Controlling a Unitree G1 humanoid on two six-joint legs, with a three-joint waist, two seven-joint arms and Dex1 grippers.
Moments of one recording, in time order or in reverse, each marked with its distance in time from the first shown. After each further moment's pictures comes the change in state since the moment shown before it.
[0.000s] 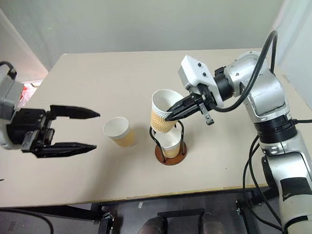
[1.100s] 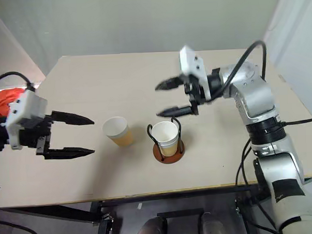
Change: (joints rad) left arm -0.100 0.058 -0.253 0.145 0.315 -0.303 -0.007; right arm -0.014 0.128 -0.113 0.079 0.068 0.023 -0.296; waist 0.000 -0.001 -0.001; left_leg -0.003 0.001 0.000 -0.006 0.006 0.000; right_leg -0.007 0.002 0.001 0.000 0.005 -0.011
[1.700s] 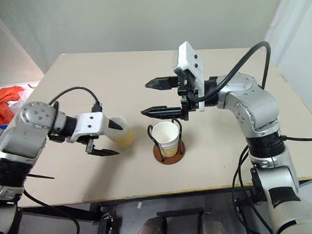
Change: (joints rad) left arm -0.261 -0.259 -0.401 0.294 0.473 -0.344 0.023; right arm 0.135 0.009 -0.017 -0.253 0.139 0.199 -0.214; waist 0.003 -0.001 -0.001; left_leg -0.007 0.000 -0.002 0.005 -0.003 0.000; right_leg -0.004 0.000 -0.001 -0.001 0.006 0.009
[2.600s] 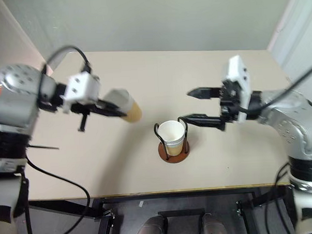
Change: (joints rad) left arm -0.423 -0.021 -0.017 0.143 -0.275 0.009 -0.141; right arm 0.408 -0.364 -0.320 -0.277 0.238 0.119 -0.017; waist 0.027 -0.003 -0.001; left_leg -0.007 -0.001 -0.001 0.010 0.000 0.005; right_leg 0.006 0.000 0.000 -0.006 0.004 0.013
